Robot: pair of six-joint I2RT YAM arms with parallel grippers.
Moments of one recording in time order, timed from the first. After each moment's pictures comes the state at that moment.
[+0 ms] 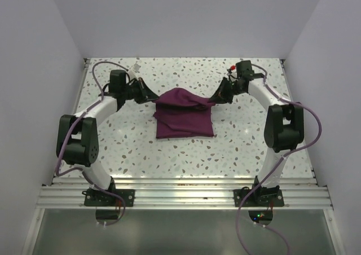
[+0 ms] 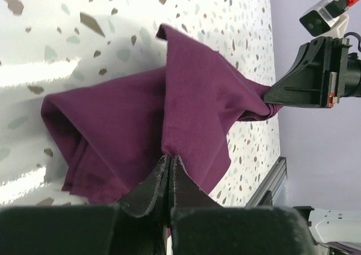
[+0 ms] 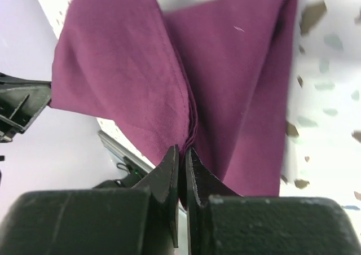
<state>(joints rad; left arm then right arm) -0.12 1.73 1.14 -0.02 0.69 -0.61 0.14 1.94 1.54 -0.66 -0.64 0.63</state>
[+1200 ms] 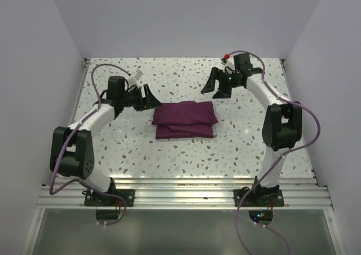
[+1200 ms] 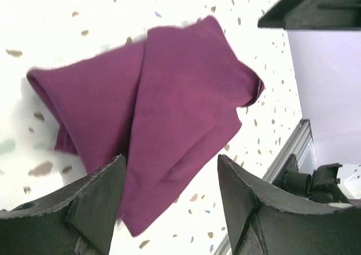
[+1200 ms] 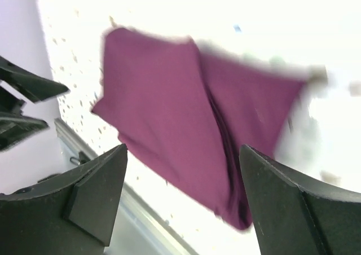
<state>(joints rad) -0.14 1.56 0.98 -0.10 0.73 -0.42 0.17 1.92 1.57 -0.65 -0.63 0.39</state>
